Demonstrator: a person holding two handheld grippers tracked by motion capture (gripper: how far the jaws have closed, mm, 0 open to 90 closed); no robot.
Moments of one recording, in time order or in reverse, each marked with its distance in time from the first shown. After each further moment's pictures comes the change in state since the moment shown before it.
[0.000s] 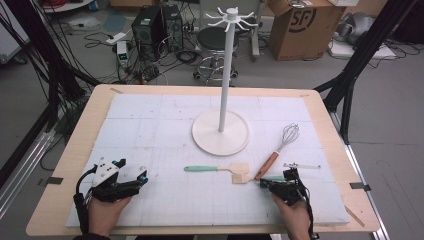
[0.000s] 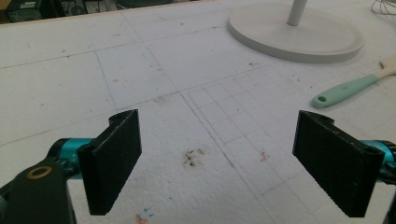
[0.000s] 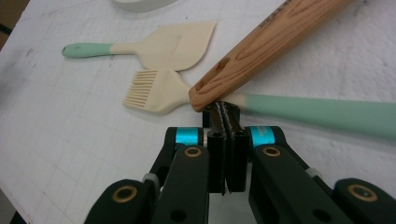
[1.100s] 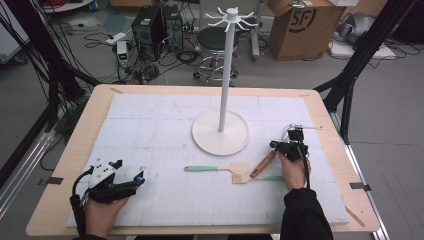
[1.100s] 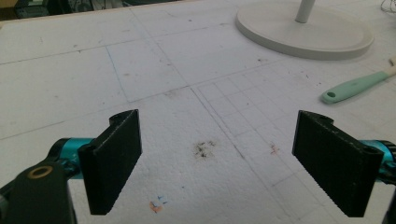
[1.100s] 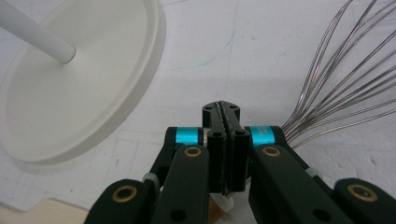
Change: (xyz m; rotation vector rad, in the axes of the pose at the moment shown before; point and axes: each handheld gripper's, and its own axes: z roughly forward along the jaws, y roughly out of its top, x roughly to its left) left arm 0.005 -0.003 -0.005 0.004 0.016 -0.001; right arm -0.052 0.104 0.026 -0.103 -0.213 0.022
